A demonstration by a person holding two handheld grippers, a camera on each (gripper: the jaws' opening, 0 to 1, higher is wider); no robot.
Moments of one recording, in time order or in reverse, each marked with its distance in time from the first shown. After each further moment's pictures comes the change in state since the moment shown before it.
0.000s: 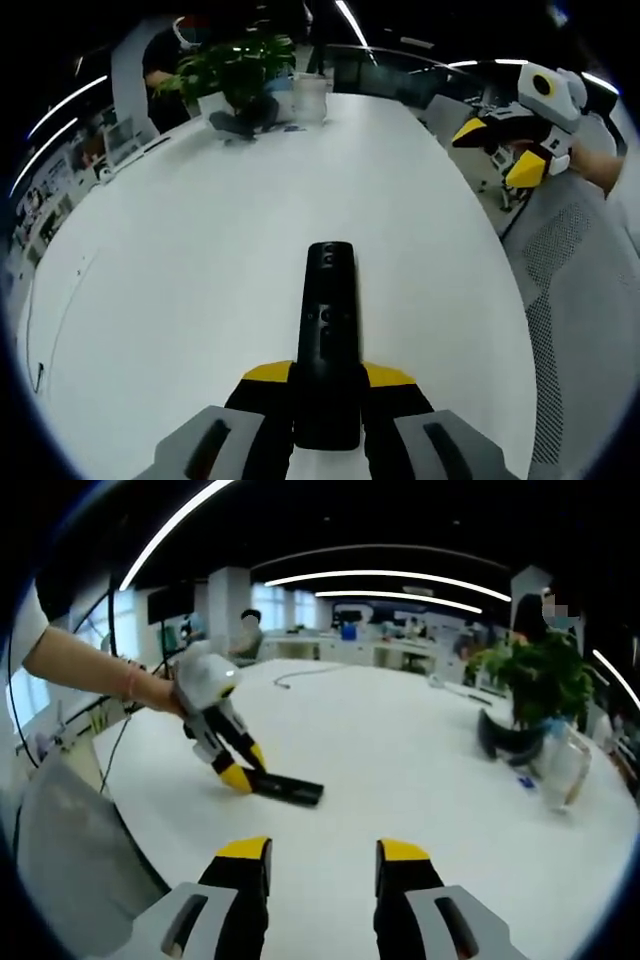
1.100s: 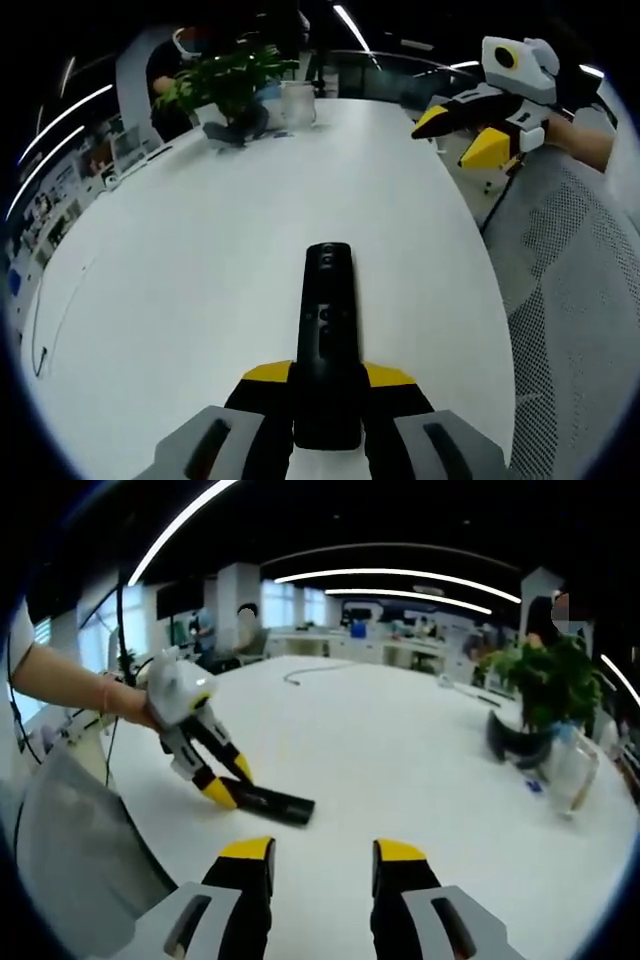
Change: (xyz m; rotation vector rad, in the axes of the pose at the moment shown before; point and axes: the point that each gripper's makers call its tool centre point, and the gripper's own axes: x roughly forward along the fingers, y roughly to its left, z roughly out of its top) left arm -0.007 -0.042 -0.012 0.003 -0.027 0.054; right arm 0.001 0.007 -0.002 -0.024 0.016 0.034
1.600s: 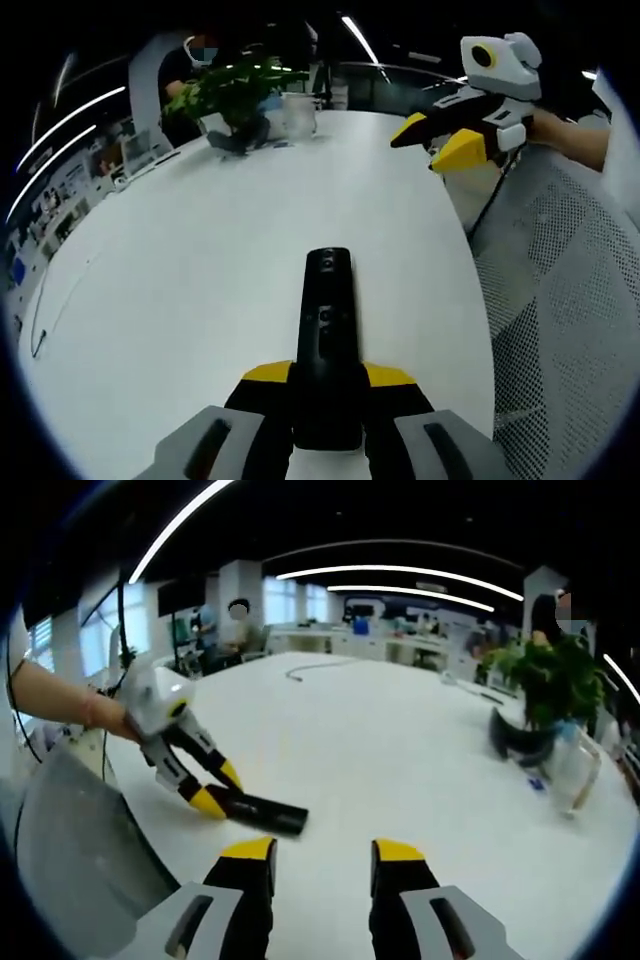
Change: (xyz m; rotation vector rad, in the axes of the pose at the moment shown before) left arm -0.001 -0.026 -0.003 -0.027 -0.058 0.034; right arm 0.001 0.002 -0.003 0.000 0.016 0.010
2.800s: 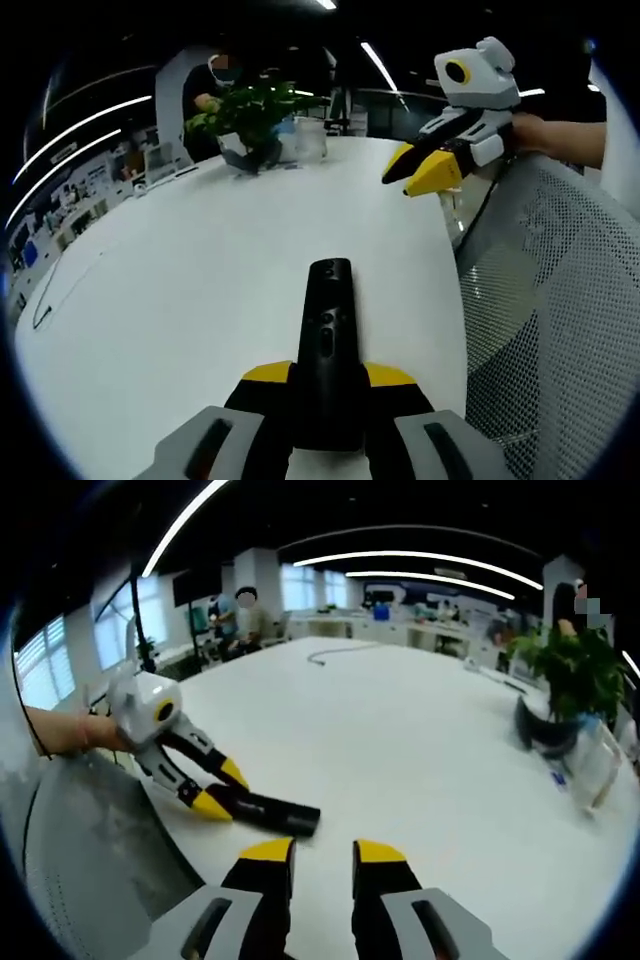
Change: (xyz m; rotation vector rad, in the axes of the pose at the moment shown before) left arm -0.006 -0.031 -0.001 -0.011 -0.132 0.024; right arm 0.005 0.018 -0.012 -0.006 0.064 0.101
